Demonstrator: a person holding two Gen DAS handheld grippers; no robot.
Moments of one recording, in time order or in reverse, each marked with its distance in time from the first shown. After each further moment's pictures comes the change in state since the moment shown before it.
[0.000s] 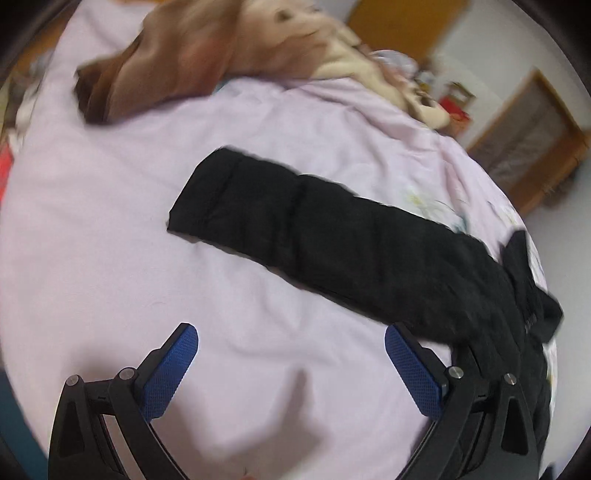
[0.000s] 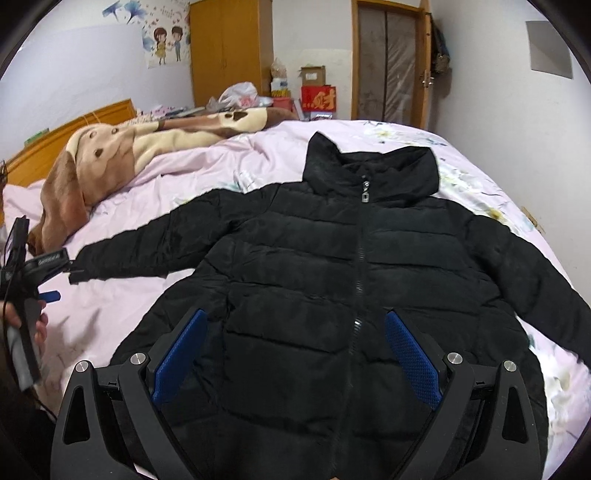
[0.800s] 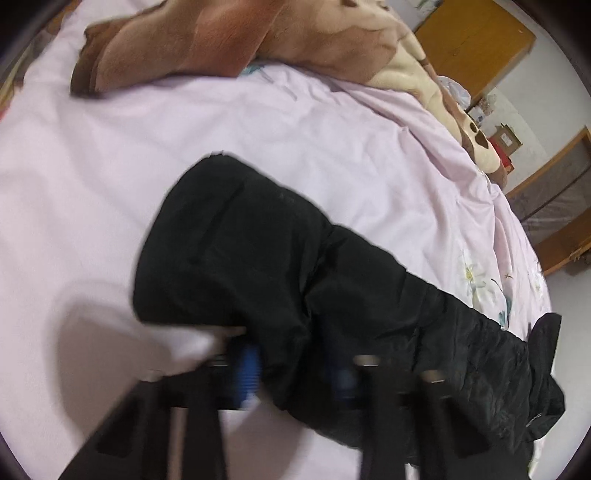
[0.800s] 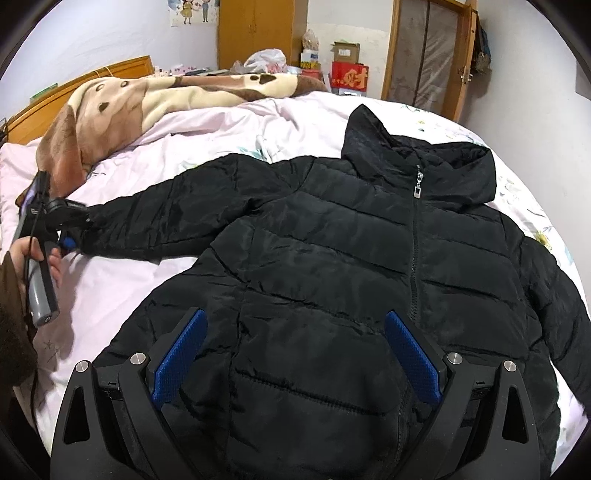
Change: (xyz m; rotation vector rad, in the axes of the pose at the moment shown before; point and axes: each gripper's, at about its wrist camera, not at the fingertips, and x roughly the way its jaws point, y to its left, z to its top) left arm 0.083 -0.010 0.064 -0.167 -0.045 0.071; right arm 0.082 0.032 0.022 -0.106 0.117 0.030
